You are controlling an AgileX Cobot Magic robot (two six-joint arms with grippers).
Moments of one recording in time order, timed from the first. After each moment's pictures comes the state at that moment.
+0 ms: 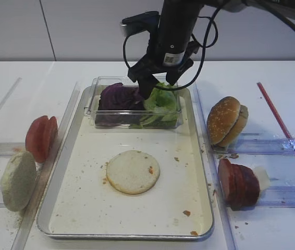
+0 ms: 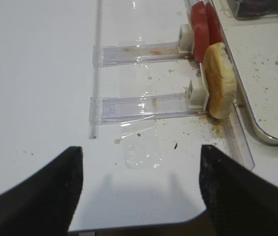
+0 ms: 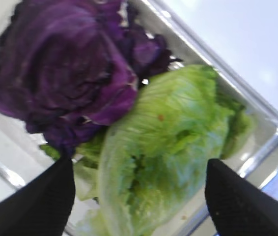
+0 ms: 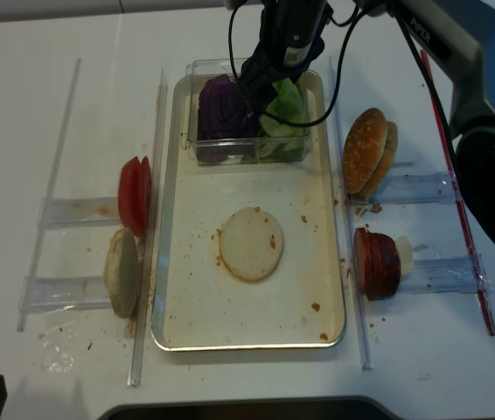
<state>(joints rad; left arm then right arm) -0.02 -0.02 -0.49 0.04 1.18 -0.04 0.49 2.22 -2.07 0.11 1.20 -0.25</state>
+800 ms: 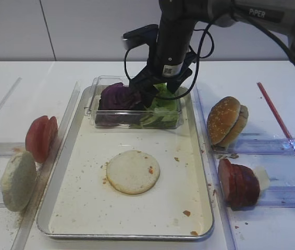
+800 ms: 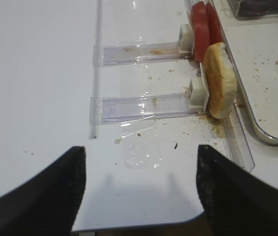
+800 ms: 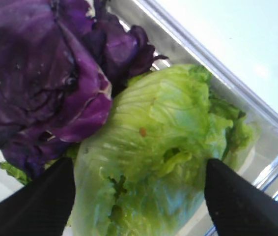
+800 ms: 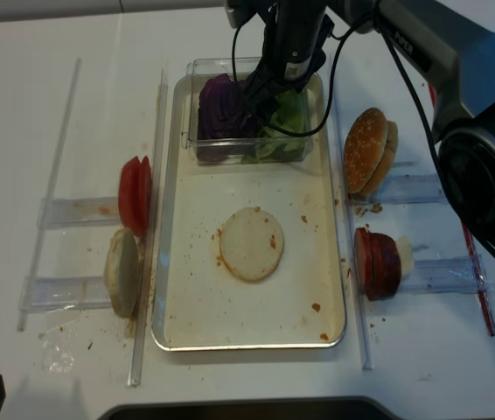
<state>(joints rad) -0.02 -0.02 -0.49 0.04 1.18 -0.04 0.49 2.28 -2.07 0.06 1.16 -0.23</state>
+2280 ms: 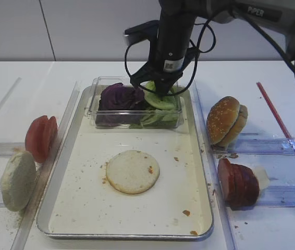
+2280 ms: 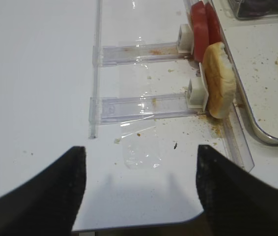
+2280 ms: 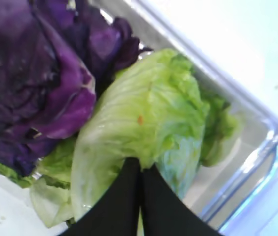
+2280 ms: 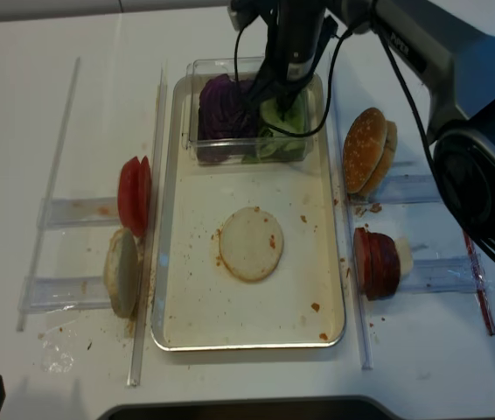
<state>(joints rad) -0.02 -0.02 -0.49 0.04 1.18 -0.04 0.49 2.29 -2.13 0.03 1.21 -0.19</state>
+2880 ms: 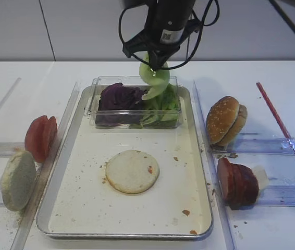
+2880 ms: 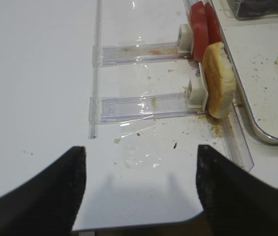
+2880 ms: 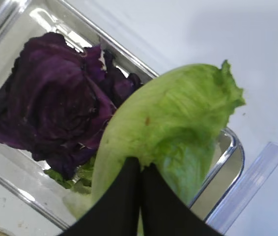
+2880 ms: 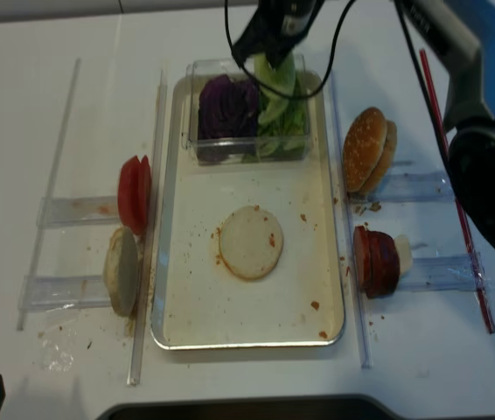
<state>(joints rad) -0.02 -0.02 -0.49 0.04 1.18 -0.04 0.49 2.23 -2.22 0.07 1.24 -0.18</state>
